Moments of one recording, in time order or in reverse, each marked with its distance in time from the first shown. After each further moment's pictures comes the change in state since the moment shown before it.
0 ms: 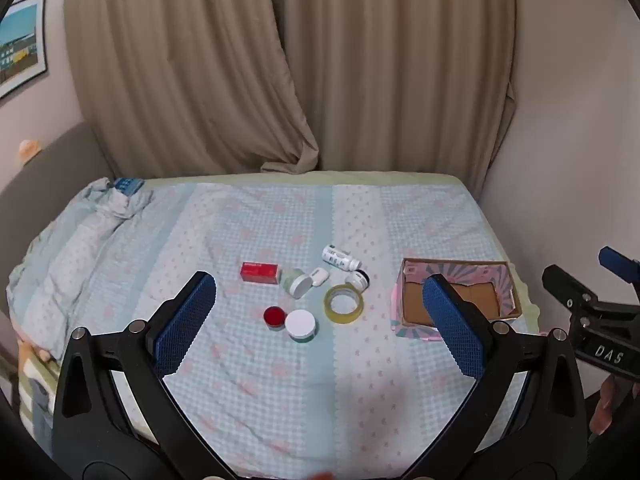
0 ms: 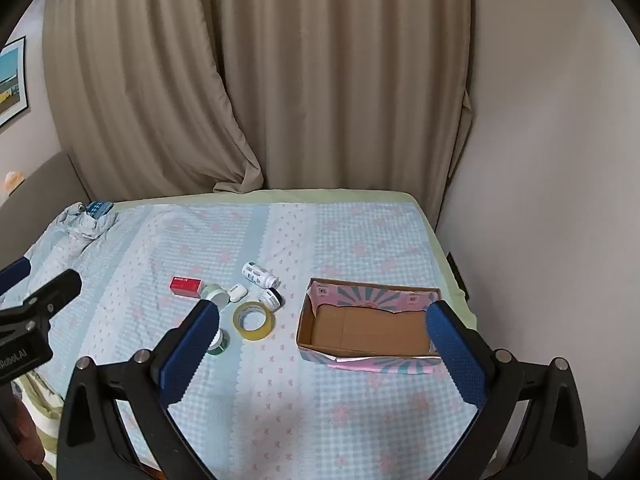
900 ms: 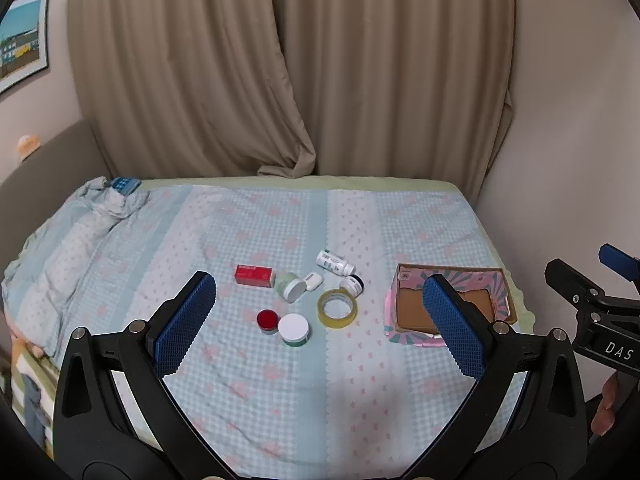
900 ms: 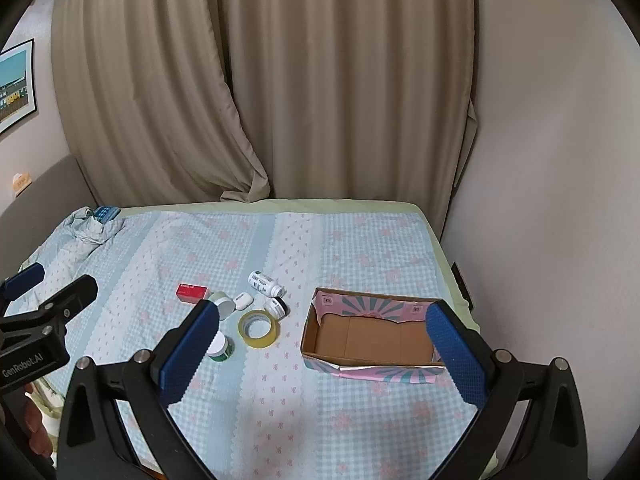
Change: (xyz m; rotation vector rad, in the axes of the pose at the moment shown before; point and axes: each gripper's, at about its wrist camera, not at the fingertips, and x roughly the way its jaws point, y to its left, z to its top) left arm -0.003 0.002 0.000 -0.036 -0.012 -0.043; right arm -0.001 -0.010 0.017 -0.005 -0.026 0.016
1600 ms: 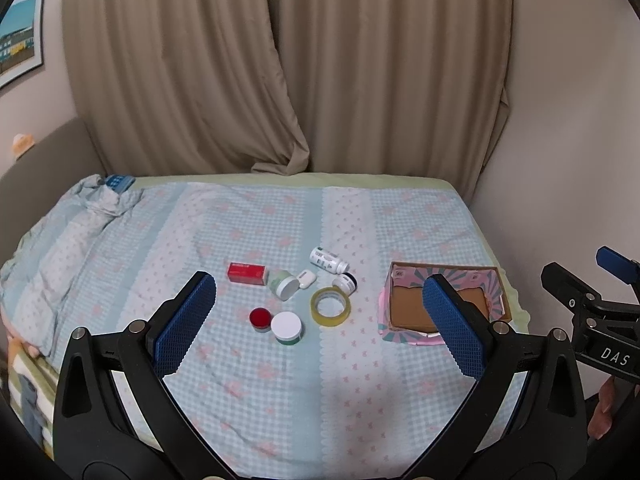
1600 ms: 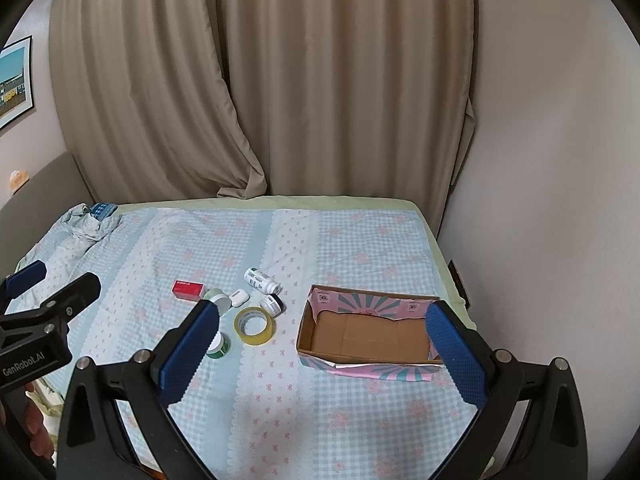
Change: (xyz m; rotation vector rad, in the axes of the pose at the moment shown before) left arm 0.005 -0.005 0.000 -0.003 0.008 -0.018; right arm -0.004 0.002 -0.008 -0.004 0.002 -0.012
